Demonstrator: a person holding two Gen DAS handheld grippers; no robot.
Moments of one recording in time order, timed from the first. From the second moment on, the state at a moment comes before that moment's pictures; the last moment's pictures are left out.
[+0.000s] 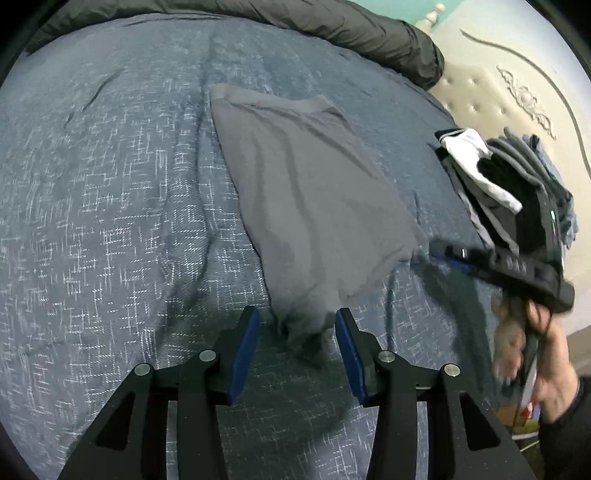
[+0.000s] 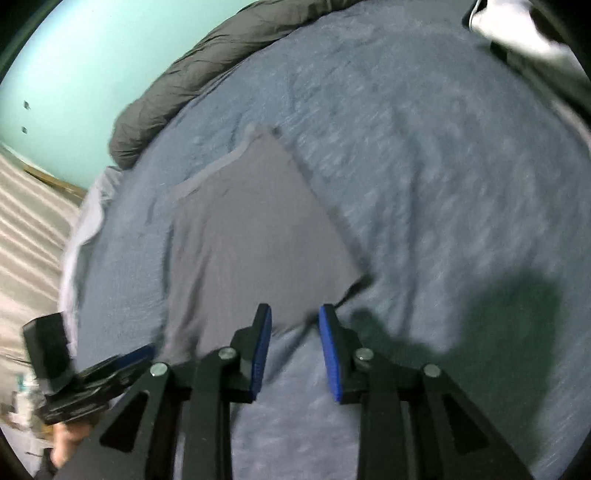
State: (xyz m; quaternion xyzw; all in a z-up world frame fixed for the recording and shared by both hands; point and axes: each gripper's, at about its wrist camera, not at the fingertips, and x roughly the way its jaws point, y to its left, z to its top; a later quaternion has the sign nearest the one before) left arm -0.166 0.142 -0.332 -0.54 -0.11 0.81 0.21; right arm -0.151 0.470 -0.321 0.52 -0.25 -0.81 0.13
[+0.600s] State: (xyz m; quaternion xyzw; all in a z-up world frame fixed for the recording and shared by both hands) left arm -0.126 0.073 -0.343 -0.48 -0.13 0.85 0.19; right arm -0.127 0.325 -0.331 0.54 -0.12 -0.82 0.14
